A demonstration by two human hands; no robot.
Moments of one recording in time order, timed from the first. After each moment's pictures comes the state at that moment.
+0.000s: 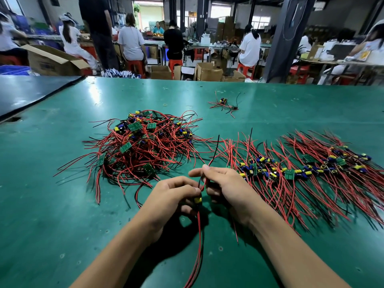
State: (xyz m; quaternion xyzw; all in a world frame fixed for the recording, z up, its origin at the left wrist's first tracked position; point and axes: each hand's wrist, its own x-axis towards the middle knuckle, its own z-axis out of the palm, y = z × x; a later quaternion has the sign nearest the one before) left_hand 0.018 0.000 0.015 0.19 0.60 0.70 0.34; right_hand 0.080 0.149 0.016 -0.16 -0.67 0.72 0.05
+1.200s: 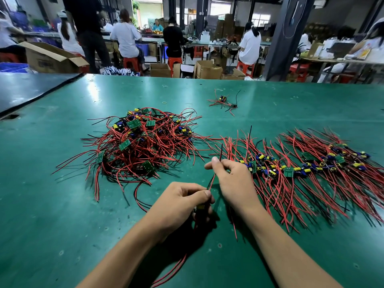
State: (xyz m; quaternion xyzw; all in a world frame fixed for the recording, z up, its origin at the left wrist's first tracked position) left_hand 0.030 0.004 0.013 0.29 0.65 0.62 0.34; right_hand 0.073 0.159 0.001 -0.23 -0.80 0.48 0.28
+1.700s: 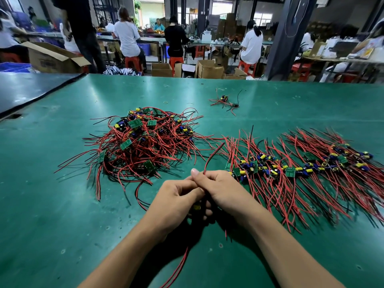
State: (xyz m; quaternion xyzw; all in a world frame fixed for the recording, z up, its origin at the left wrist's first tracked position) left_hand 0.031 0.004 0.006 0.24 0.63 0.67 0.31; right_hand 0.083 0.137 0.007 -0.14 -0.70 0.69 0.02
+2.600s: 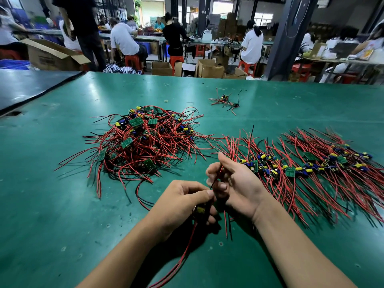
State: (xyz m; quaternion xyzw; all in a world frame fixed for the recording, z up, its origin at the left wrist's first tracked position) left_hand 0.032 0.006 0.009 0.24 0.58 0.67 0.39; right_hand 0.077 0.162 0.021 -0.20 -0.48 0.86 0.03
